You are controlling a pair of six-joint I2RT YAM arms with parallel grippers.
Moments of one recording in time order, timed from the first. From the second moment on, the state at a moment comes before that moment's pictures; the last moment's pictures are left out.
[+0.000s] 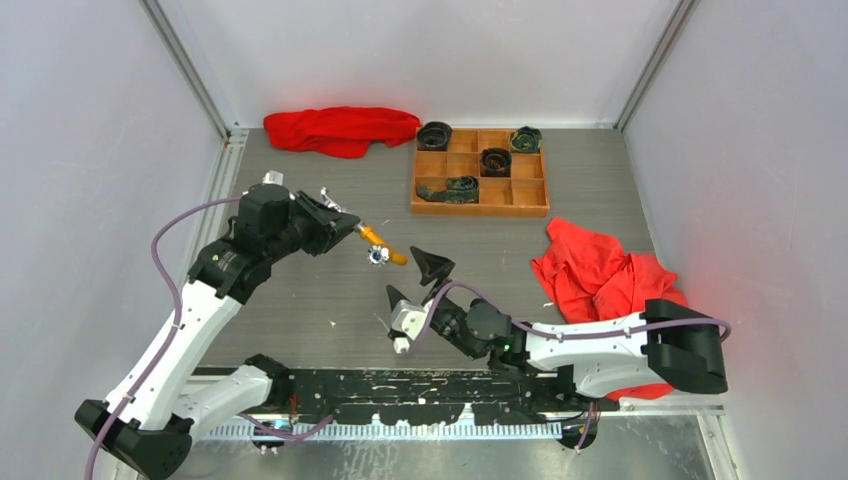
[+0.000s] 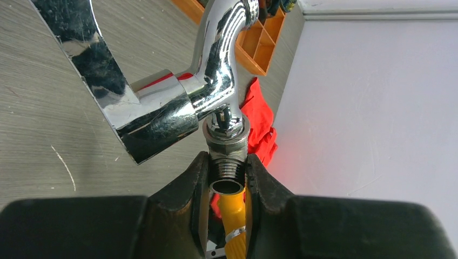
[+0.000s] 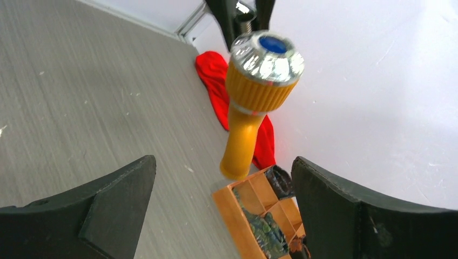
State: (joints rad) left arm -0.45 0.95 1.10 -0.67 0.06 -1.22; right arm 1.36 1.20 0.48 0.86 0.47 -0.87
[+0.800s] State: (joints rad) left arm -0.45 0.93 1.08 -0.66 0.09 -1.21; right arm 1.25 1.40 0.63 1.02 0.31 -0.75
